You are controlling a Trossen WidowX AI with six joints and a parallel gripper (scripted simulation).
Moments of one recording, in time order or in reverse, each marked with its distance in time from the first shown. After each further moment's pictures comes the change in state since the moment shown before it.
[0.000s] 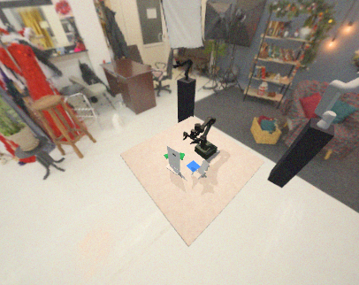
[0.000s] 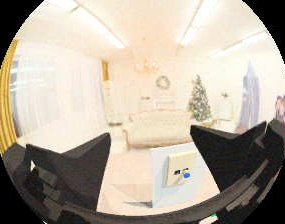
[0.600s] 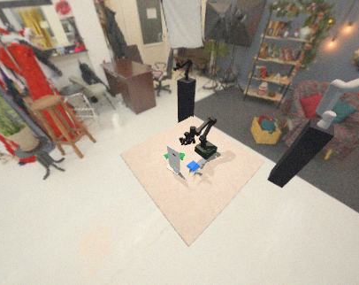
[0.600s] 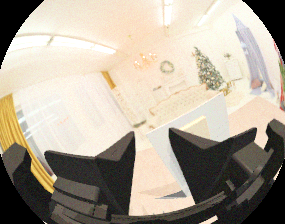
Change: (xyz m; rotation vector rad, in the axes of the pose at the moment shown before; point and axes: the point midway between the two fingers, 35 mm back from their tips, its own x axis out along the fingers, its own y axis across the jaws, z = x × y) arm 0.016 -0.033 -0.048 0.429 0.033 0.066
